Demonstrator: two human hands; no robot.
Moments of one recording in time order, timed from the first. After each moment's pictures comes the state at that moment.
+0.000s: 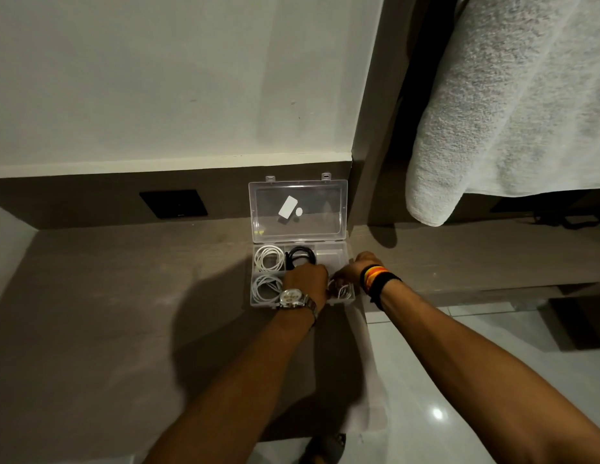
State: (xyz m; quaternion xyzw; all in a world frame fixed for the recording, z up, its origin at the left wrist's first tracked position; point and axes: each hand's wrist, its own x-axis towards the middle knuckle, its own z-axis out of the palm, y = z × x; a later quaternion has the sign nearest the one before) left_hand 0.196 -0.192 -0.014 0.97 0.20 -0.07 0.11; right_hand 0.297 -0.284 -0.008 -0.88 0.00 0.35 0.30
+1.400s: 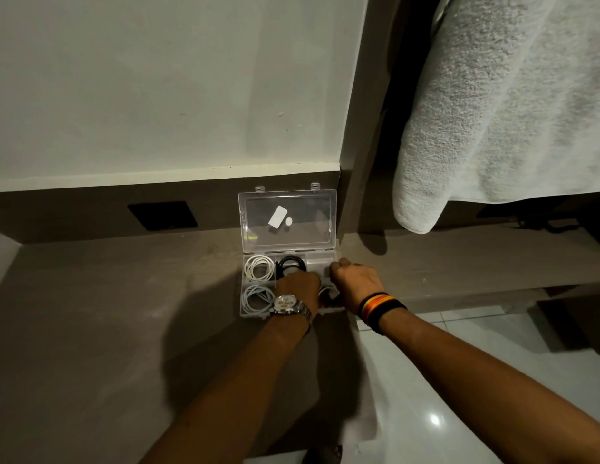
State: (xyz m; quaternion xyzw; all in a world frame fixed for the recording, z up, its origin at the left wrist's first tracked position) left_hand 0.205 -0.189 -0.025 0.97 0.20 -0.09 0.06; right_hand 0.286 -0.300 -0.004 -0.90 -0.42 0.12 -0.06
